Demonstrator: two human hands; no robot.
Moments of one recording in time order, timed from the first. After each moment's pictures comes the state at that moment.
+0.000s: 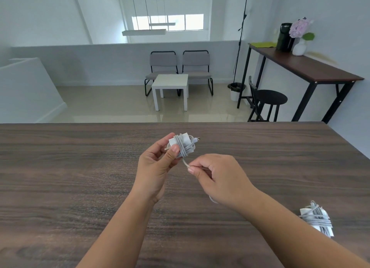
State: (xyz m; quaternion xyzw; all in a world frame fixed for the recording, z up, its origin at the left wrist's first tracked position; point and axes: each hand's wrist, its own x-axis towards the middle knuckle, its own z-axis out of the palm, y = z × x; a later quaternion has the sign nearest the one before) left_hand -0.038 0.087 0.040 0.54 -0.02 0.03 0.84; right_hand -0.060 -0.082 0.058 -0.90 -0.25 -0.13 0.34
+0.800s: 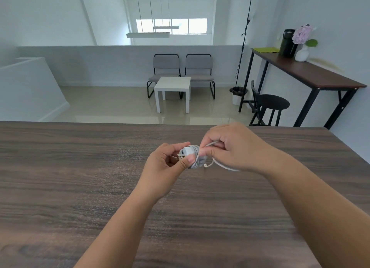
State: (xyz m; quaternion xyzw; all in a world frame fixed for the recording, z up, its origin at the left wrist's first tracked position) left_hand -0.038 0.096 0.039 0.76 -0.10 0.08 0.64; right_hand -0.025 -0.101 0.125 -0.91 -0.33 -0.09 0.24
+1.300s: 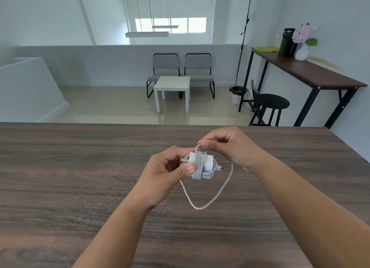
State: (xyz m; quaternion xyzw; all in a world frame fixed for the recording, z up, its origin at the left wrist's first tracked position) left_hand -0.047 0.100 0.048 0.68 -0.21 0.00 0.71; right_hand 0.006 -0.103 0.087 -0.78 -0.24 0.03 0.58
